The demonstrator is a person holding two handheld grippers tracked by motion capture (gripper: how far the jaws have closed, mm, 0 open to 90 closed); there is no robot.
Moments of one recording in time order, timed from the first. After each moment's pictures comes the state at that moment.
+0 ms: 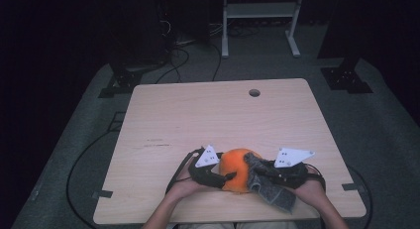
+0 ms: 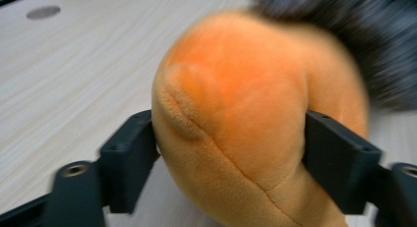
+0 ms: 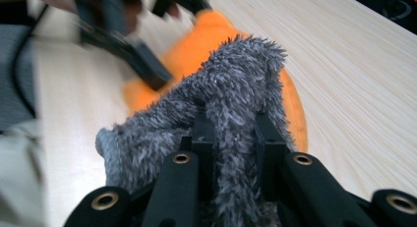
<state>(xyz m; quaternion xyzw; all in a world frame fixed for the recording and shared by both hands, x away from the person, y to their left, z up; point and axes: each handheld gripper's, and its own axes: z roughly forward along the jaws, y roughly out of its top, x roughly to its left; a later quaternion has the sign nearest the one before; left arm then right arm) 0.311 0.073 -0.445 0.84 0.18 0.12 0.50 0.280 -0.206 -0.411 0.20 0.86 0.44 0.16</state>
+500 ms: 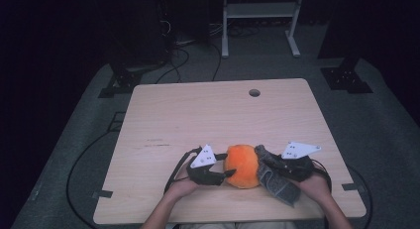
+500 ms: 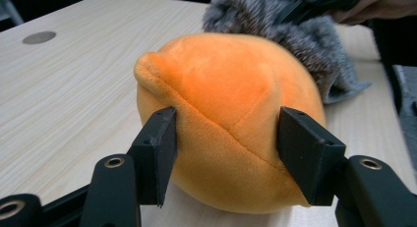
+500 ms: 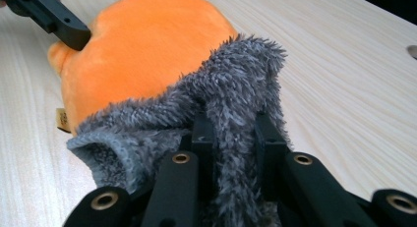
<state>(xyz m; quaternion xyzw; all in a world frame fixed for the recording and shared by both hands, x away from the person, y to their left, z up) 0.309 0.077 -0.442 0.83 0.16 0.12 0.51 0.299 -0.232 -0.426 0.26 0.85 0.43 0.18</state>
